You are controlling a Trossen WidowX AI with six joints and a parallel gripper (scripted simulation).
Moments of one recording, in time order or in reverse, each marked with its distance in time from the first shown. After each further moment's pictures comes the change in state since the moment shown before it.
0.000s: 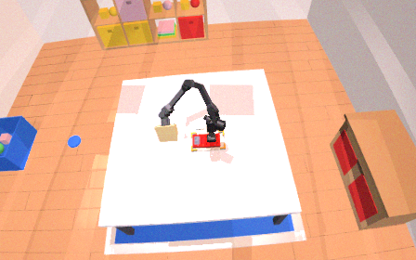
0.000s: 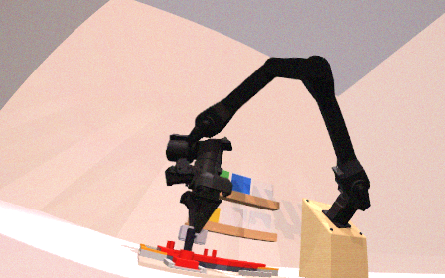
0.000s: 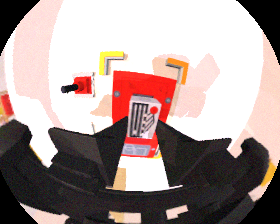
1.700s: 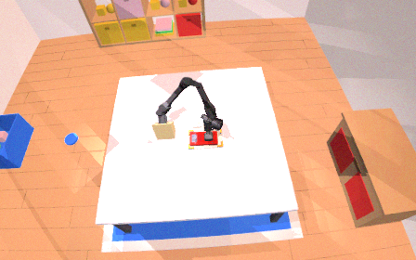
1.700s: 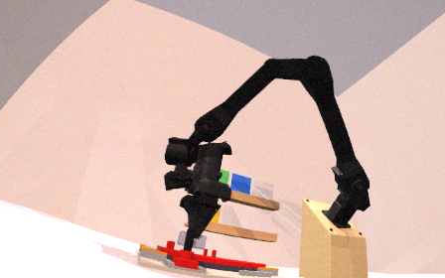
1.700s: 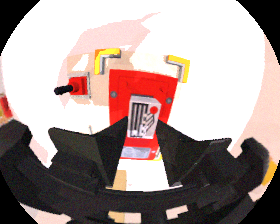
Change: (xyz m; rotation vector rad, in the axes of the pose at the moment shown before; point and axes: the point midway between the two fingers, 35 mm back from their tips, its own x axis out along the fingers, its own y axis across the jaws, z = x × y) arm 0.010 -0.002 -0.001 0.013 0.002 -0.005
